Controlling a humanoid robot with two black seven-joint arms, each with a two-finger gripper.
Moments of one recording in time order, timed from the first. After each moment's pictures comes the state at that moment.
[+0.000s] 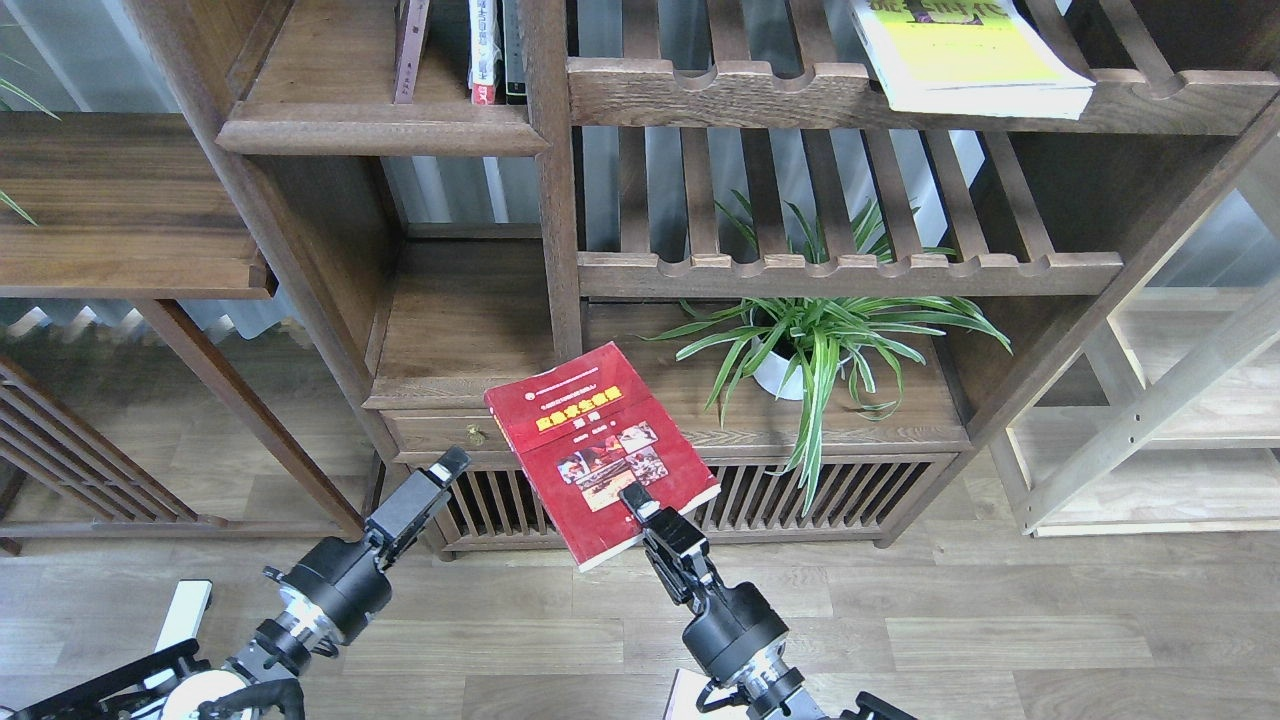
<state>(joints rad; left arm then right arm) -0.22 0.39 -0.43 -1.22 -0.33 -0.49 -0.27 -0.01 0.01 0.64 1.10 0.12 0.58 0.30</state>
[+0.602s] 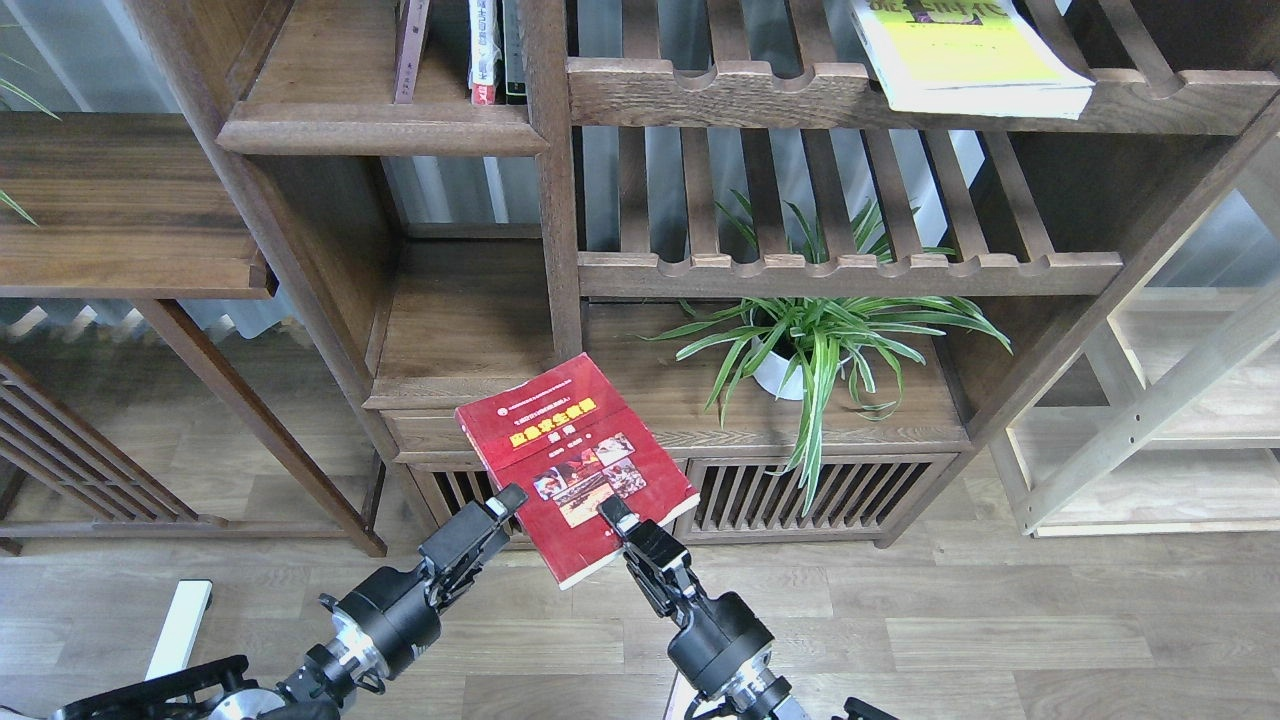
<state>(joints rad) -0.32 0.38 -0.23 -1.26 -0.52 -0.49 -0.27 0.00 0.01 0.59 1.11 0.13 0.58 0.30</state>
